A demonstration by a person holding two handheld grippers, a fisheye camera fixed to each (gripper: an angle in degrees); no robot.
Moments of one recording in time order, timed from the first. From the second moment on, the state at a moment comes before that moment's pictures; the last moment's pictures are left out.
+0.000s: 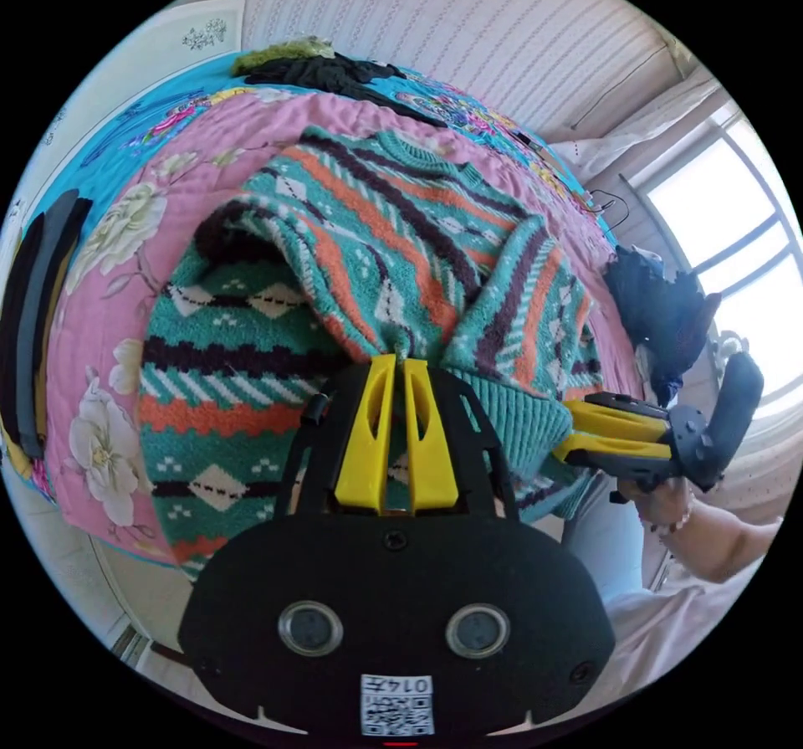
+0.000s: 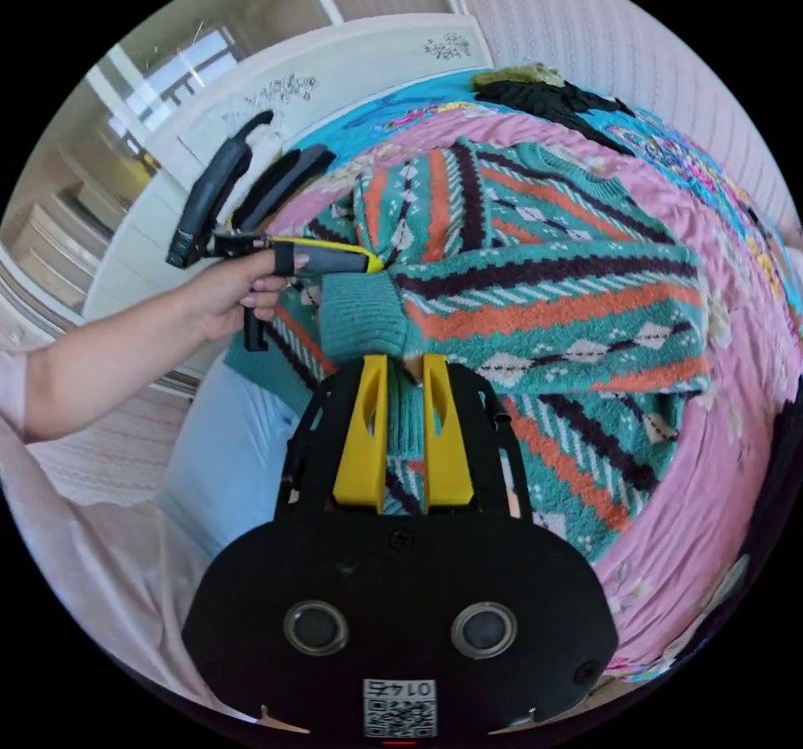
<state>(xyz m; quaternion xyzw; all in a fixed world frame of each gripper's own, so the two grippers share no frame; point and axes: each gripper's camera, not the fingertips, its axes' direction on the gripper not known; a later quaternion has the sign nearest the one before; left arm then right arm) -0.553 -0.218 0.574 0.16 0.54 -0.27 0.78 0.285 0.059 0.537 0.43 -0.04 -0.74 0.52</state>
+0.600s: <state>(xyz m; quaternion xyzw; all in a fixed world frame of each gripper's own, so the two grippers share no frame) -0.772 0.028 0.683 0.24 0.41 -0.66 0.58 0.622 -0.155 0.258 0.58 -0.45 -0.38 0.57</state>
